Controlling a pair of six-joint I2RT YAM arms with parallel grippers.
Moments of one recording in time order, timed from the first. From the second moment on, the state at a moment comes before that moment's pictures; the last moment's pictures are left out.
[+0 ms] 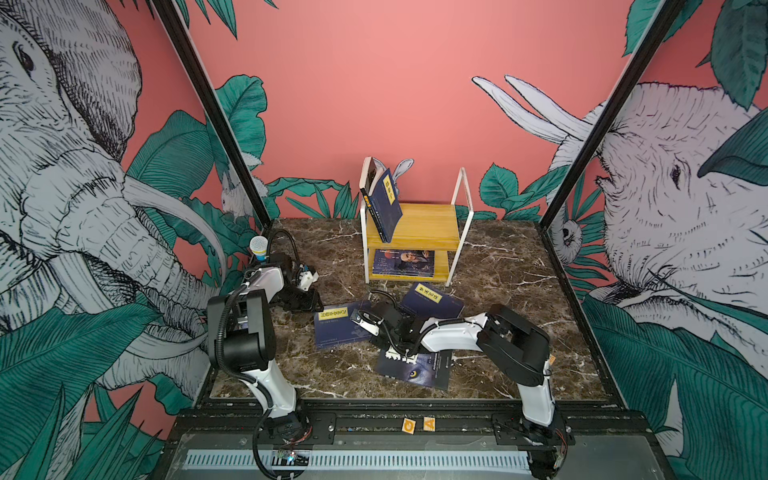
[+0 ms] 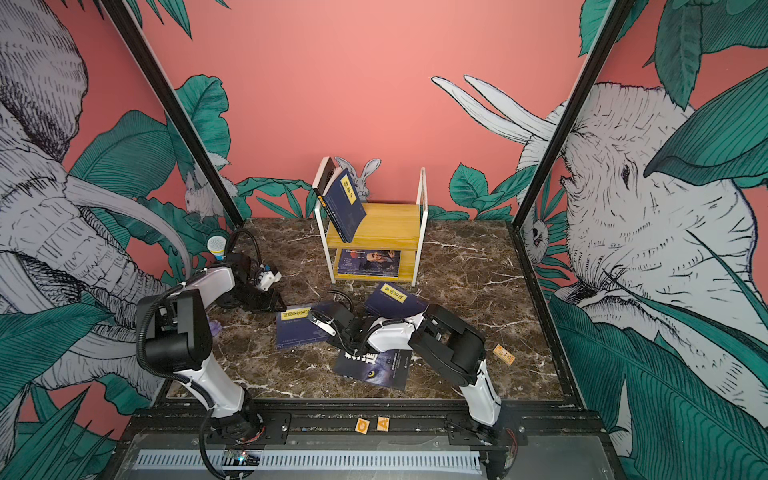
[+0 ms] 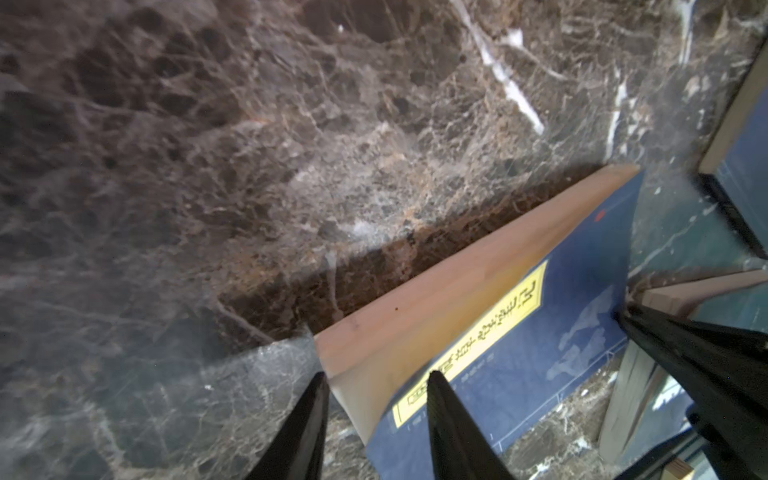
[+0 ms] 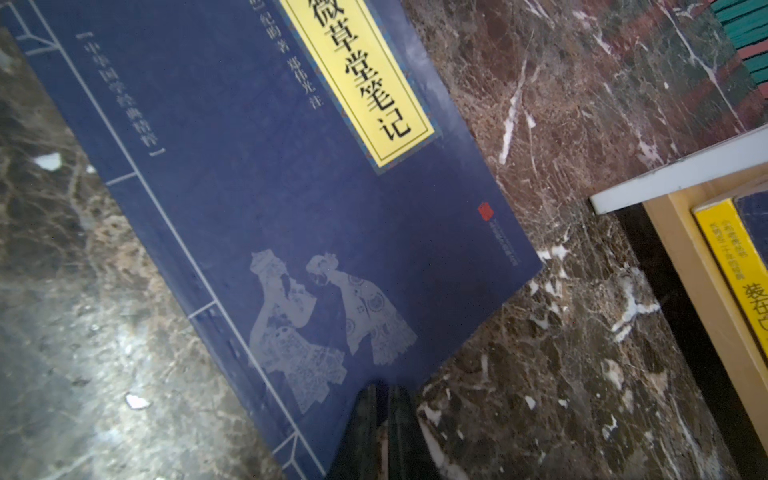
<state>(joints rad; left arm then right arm) 0.14 1.75 1.12 -0.85 0.43 0.29 1.07 2.01 1.16 0.06 0.15 -0.26</state>
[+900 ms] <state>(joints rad) 0.14 1.60 1.12 -0.89 0.58 0.25 1.16 1.91 1.08 0.13 0.31 -0.33</state>
